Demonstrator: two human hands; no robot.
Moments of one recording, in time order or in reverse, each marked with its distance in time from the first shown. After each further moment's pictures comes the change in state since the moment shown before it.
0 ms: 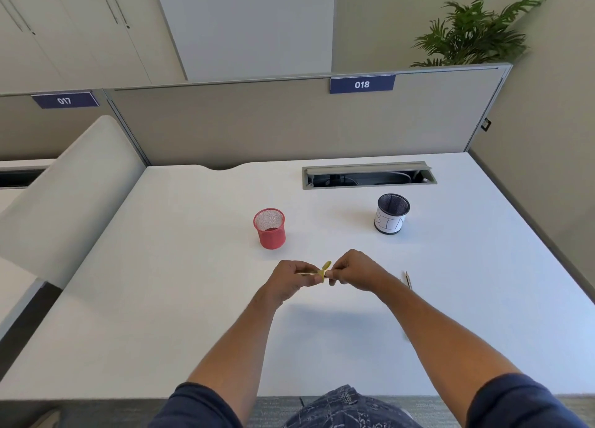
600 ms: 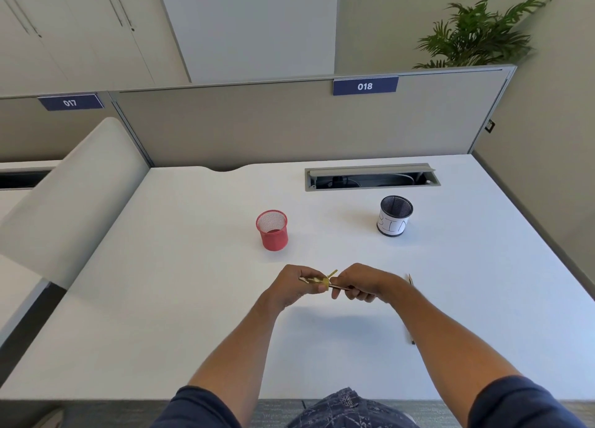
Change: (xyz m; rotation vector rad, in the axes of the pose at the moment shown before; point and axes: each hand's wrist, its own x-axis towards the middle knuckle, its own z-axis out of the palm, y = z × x) left_hand -0.004 -0.002 0.003 0.048 -0.056 0.040; right_hand -0.005 0.009 -0.003 0.288 -0.364 0.185
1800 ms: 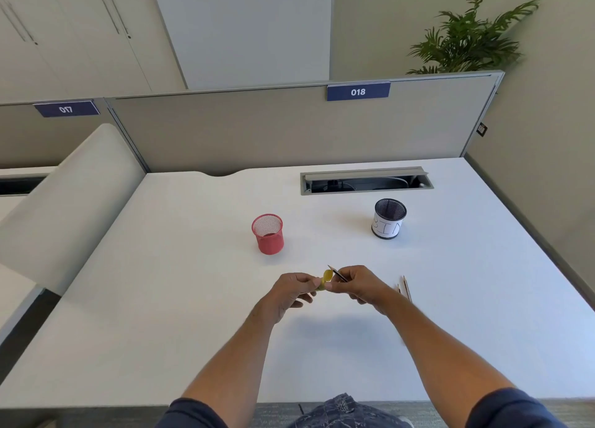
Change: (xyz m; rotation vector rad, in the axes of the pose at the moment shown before) left_hand -0.012 0.003 0.007 -0.137 -0.031 -0.141; right_hand 0.004 0.027 0.013 0.232 0.258 -0.227
